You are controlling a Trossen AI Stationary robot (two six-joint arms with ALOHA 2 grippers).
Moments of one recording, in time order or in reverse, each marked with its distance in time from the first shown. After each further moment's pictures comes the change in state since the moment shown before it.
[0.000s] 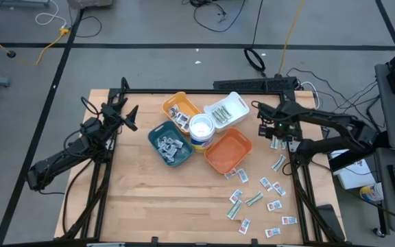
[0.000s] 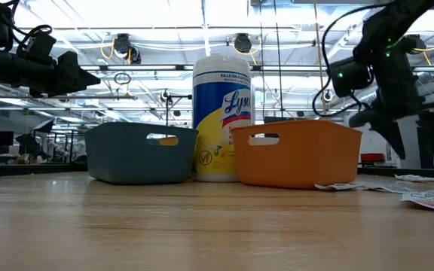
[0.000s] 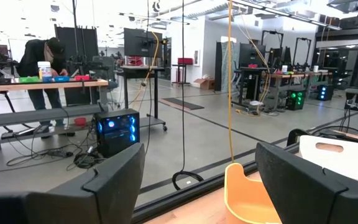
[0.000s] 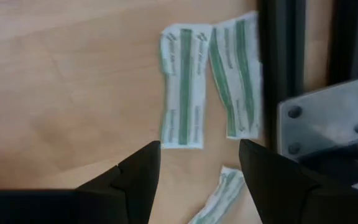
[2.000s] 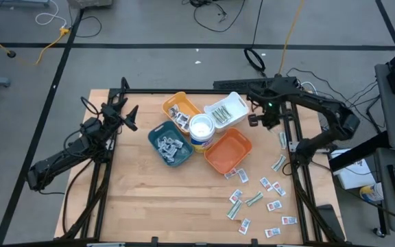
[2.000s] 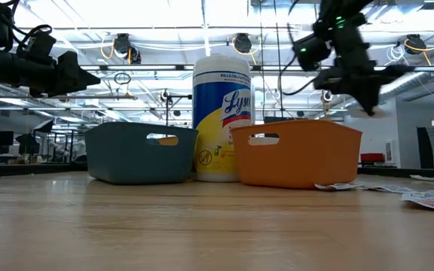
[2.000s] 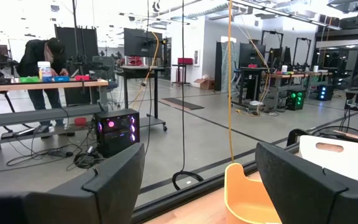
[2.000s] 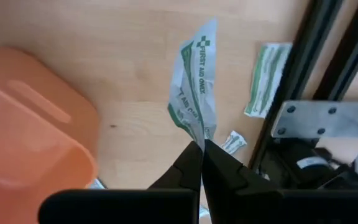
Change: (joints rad) left arm 0.000 0.000 0.000 0.000 0.000 0.000; right arm 0.001 0.241 0.505 -0.313 -0.101 -0.334
